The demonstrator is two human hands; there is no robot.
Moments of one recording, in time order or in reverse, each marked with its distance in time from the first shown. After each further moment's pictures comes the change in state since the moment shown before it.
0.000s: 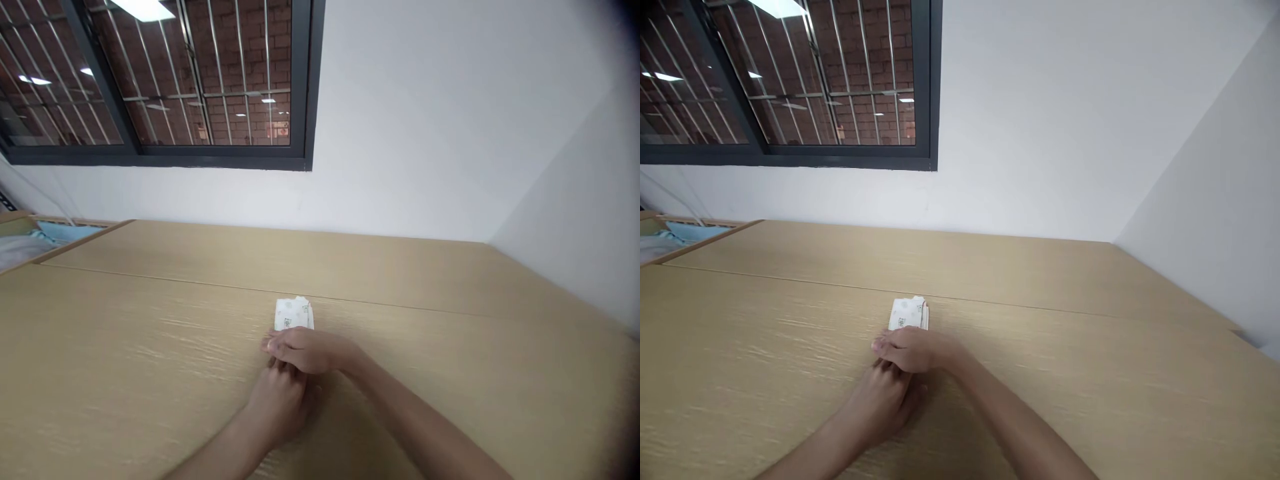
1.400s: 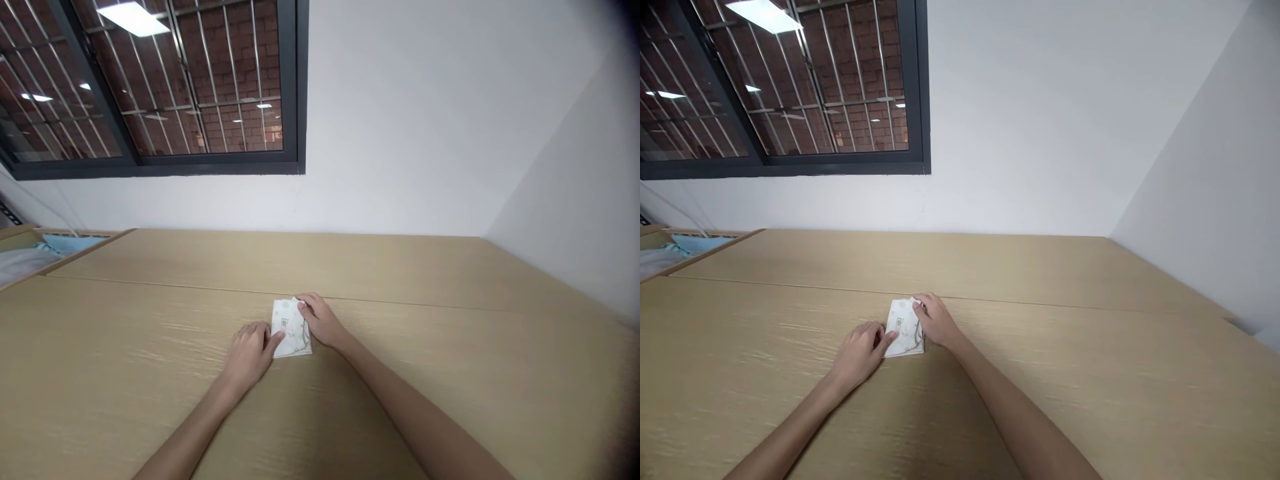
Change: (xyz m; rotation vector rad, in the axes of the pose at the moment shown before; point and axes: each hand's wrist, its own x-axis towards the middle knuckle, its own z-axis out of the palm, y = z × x) left_hand 0.020 -0.067 -0.011 -0.255 0.096 -0.403; right_hand -0.009 0.084 0.002 -0.034 0.737 0.154
